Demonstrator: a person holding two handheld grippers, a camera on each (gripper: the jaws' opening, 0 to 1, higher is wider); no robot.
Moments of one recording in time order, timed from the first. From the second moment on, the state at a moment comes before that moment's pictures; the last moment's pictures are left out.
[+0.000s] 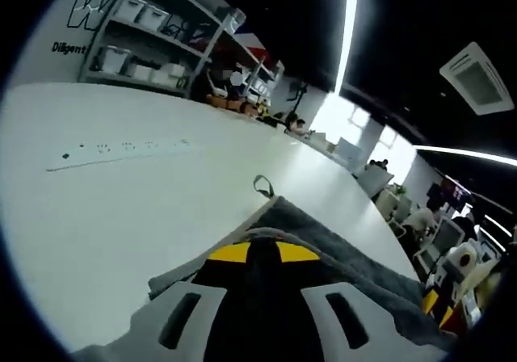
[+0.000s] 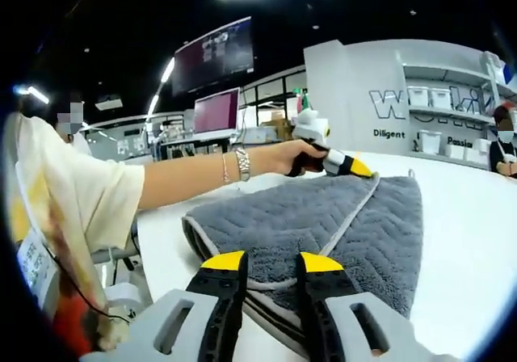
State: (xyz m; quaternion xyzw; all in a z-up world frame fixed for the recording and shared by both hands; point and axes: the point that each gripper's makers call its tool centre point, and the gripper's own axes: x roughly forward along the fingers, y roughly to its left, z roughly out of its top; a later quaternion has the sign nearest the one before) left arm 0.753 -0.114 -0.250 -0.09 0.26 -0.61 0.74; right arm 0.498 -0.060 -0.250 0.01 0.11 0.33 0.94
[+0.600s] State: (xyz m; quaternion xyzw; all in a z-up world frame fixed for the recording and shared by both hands) left arm 0.634 -0.023 -0.157 0.14 0.04 -0.66 0.73; right arm 0.477 -0.127 -0.178 -0.08 0.03 0.36 0.93
